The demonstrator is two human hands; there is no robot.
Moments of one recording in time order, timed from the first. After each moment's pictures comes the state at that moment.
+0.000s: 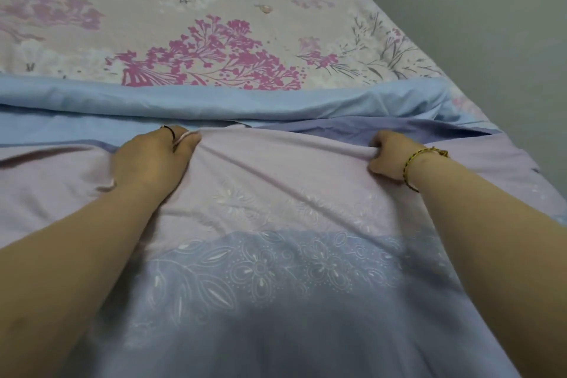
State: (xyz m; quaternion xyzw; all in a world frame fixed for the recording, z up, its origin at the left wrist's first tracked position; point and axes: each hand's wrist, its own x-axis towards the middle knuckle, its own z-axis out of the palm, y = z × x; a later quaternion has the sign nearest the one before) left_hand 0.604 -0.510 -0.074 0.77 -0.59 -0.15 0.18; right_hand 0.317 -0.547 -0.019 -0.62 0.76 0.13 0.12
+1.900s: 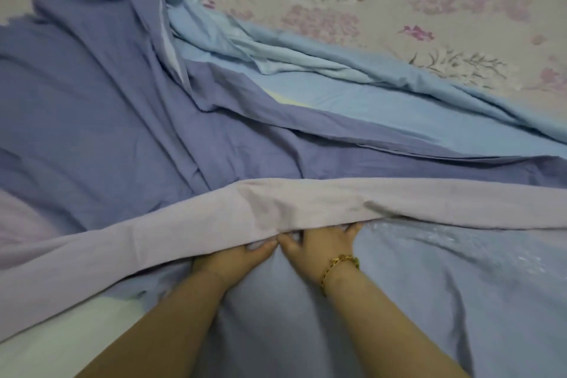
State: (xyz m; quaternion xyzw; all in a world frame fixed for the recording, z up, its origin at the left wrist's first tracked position) left_hand 1.178 -0.067 -0.072 0.85 -0.33 -0.39 0.14; right_hand 1.066 -0.159 -0.033 -0.87 0.42 0.10 0.24
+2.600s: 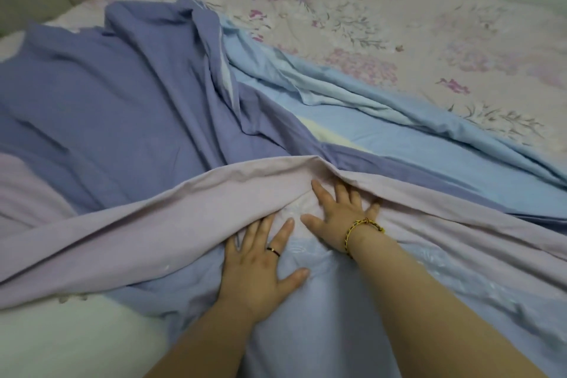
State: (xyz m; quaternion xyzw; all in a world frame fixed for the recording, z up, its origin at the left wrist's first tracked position) left_hand 1.186 -0.060 -0.107 0.87 -0.47 -0.10 0.07; right_hand 1.127 -0.213 -0.048 -0.89 0.37 0.22 0.18
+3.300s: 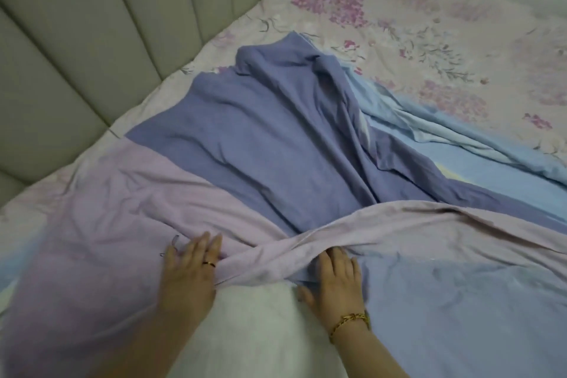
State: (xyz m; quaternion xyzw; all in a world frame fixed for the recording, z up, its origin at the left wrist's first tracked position) left_hand 1.429 0.224 -0.014 0.89 -0.45 -0.02 -0.04; right_hand 1.266 0.059 -0.008 -0.92 0.34 0.08 0.19
